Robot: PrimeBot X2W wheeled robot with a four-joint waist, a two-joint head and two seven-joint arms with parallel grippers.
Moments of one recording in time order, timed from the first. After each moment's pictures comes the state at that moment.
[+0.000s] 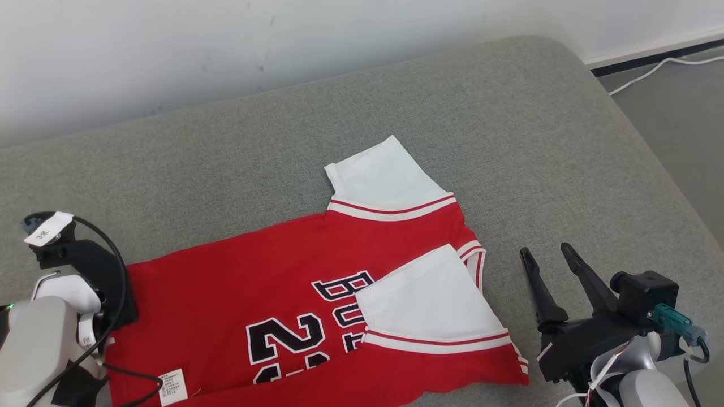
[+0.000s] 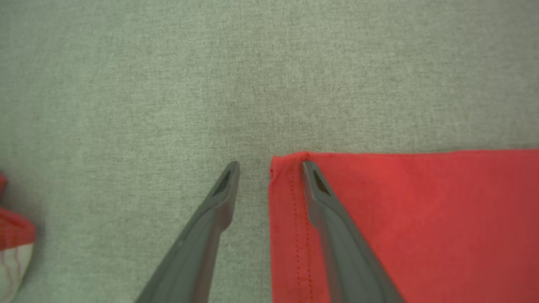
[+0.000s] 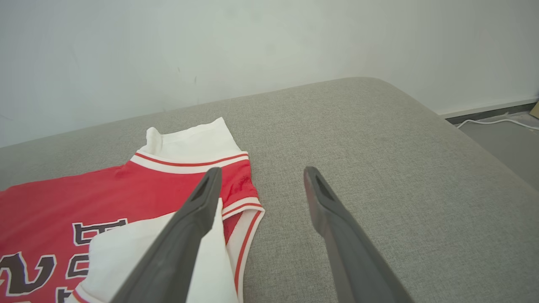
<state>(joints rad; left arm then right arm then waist) -0.65 0.25 -0.13 0.86 -0.17 0.10 0.51 -0.09 -0.10 0.05 0.09 0.33 0.06 0.01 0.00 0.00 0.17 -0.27</state>
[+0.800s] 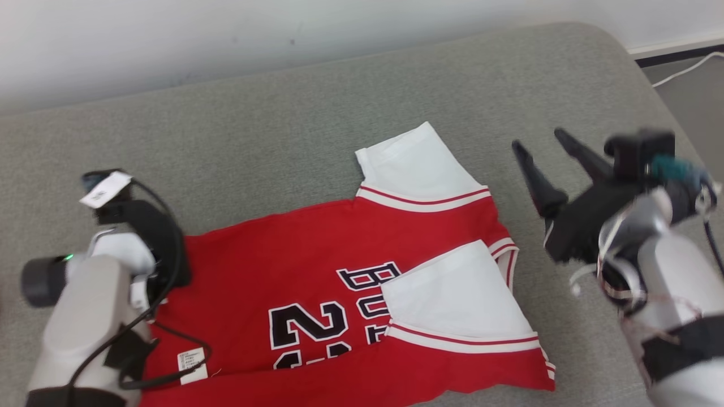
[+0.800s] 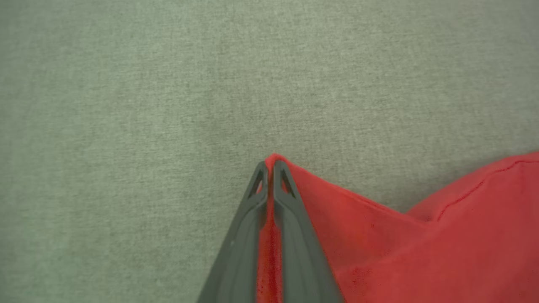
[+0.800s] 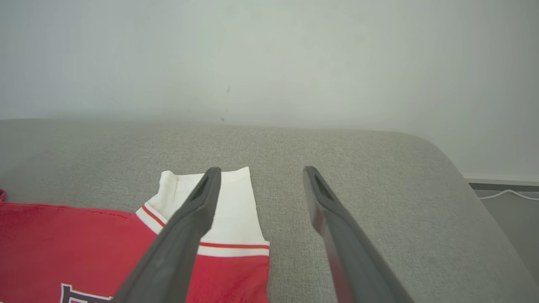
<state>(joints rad) -0.74 0.17 -0.19 0.87 -0.17 0.08 0.50 -0.44 -0.20 0.13 0.18 0.35 0.11 0.20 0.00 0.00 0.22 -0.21</state>
